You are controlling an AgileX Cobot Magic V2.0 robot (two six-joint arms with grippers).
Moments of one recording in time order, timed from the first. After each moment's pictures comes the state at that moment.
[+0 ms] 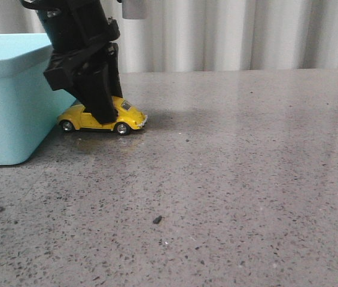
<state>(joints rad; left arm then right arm) -0.51 1.87 -1.59 -0.19 1.07 1.17 0.30 0.66 -1.06 0.06 0.87 -0.26</state>
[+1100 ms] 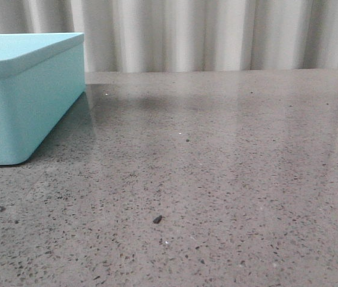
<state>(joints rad) -0.37 1.69 -1.98 -0.20 1.19 0.86 0.30 0.66 -1.06 0.06 0.86 -0.26</state>
